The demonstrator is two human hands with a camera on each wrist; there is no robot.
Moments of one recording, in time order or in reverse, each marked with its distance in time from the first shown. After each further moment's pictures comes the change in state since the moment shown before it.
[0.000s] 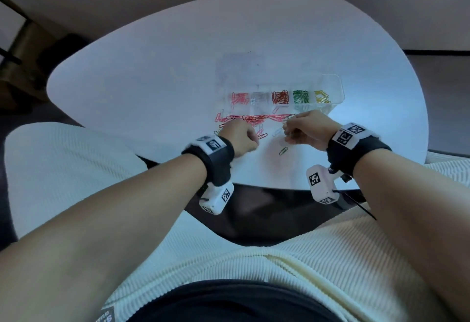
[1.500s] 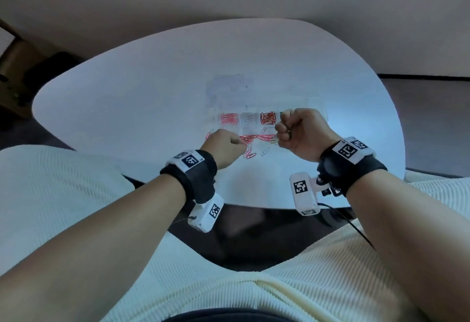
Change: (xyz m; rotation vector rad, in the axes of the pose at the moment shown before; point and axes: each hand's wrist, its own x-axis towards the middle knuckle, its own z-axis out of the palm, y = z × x) left_hand -0.012 0.019 -0.027 -0.194 0.048 -0.087; right_hand -0.035 -0.045 -0.001 0.391 -0.098 -0.052
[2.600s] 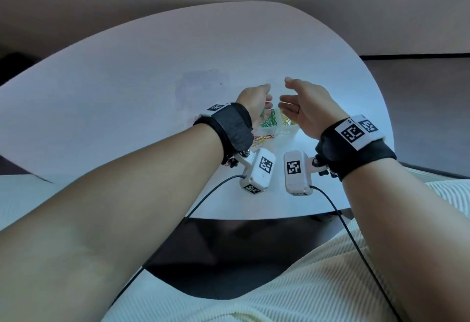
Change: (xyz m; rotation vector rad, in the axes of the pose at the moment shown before) left_hand 0.092 0.118 0.044 -0.779 -0.118 -0.223; right_hand 0.043 -0.044 -0.045 -0.065 0.306 -0.100
